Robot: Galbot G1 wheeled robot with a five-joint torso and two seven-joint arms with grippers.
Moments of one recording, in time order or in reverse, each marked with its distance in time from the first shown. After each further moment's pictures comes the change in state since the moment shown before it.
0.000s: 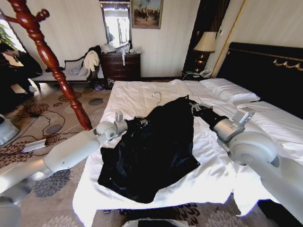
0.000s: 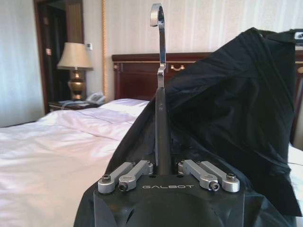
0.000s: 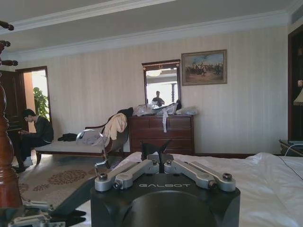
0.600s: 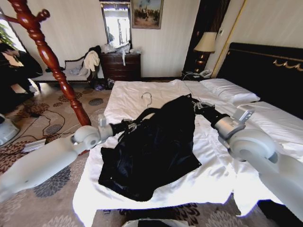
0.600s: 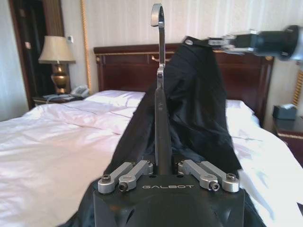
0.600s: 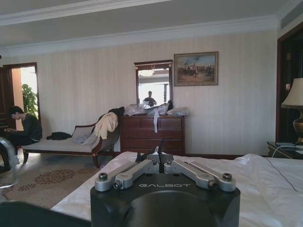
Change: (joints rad) left arm 0.188 0.307 -0.118 -0.297 -0.006 -0.010 0.082; right arm 0.034 0.008 -0.029 -0.071 -0.045 0.004 -0.020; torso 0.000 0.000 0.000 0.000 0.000
